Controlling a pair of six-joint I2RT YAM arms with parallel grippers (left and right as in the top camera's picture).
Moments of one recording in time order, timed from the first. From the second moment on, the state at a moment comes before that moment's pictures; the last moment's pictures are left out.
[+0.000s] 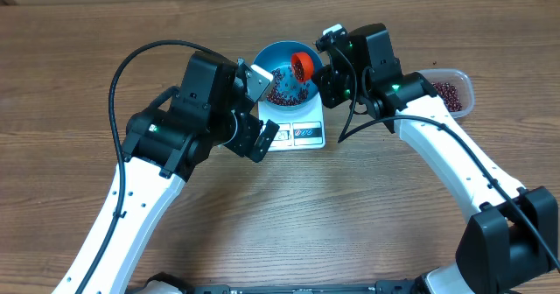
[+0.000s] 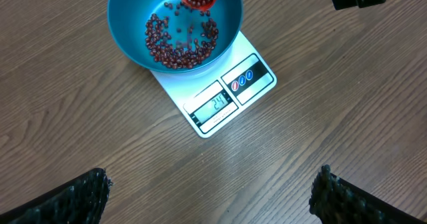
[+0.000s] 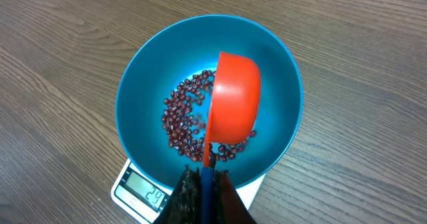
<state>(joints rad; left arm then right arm) -0.42 1.36 1.43 -1.03 0.12 0.13 0.37 1.70 1.35 -0.47 -0.26 -0.04</state>
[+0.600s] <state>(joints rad) -0.42 1.36 1.43 -1.03 0.12 0.13 0.37 1.70 1.35 -0.46 -0.24 -0.08</state>
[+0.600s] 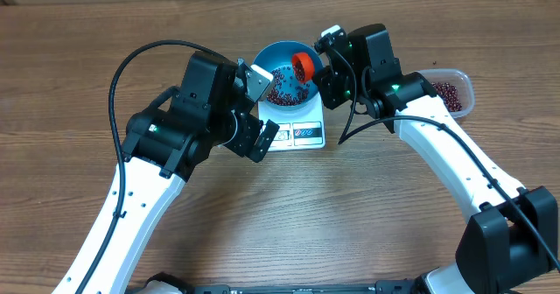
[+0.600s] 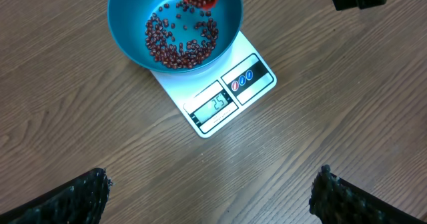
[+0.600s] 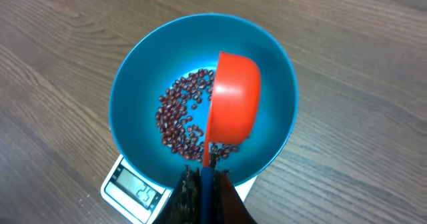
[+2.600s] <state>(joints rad) -0.42 1.36 1.43 -1.03 0.12 0.13 -0.04 1.47 1.37 -0.64 -0.32 0.10</state>
